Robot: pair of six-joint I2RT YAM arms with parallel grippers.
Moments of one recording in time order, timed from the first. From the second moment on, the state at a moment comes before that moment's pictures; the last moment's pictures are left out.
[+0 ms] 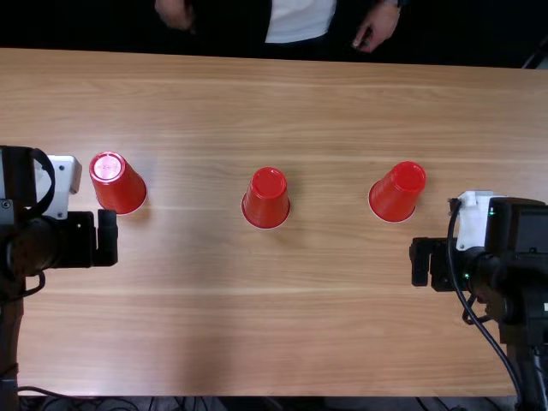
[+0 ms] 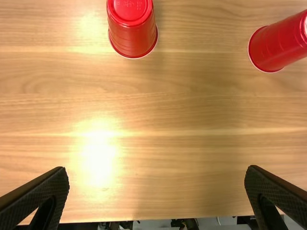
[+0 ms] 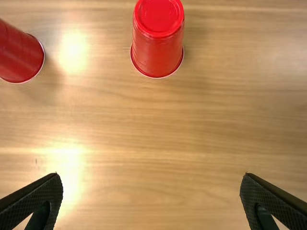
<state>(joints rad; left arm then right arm) 0.06 1.38 1.73 -1.47 0.08 0.00 -0.01 1.19 1.32 -1.13 -0.03 -0.08</state>
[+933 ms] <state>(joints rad) 0.04 1.70 1.73 -1.26 -0.03 0.00 0.02 1.20 1.33 -1.12 -0.04 -0.04</state>
